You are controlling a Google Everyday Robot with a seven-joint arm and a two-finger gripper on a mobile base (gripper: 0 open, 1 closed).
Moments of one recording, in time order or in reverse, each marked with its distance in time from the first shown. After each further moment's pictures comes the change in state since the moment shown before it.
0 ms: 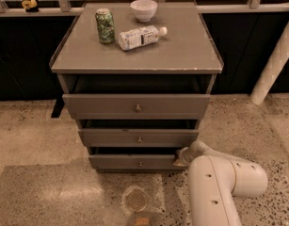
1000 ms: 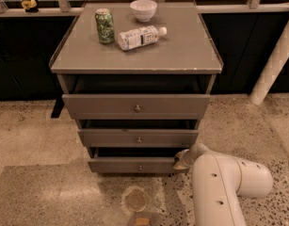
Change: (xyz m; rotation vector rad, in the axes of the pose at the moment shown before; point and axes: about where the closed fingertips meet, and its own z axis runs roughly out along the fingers) arm 0.000 0.016 -0.007 -0.003 -0.005 0.009
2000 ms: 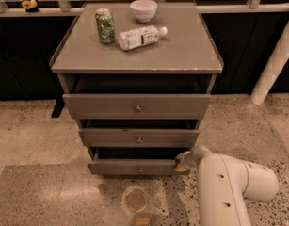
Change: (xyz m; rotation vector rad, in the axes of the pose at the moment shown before) arm 0.006 0.006 -0.008 0.018 0.000 -0.036
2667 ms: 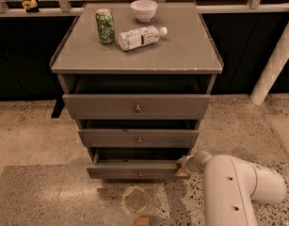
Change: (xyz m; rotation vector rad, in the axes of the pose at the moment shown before) arm 0.007 0.026 -0.008 -0.001 -0.001 -0.005
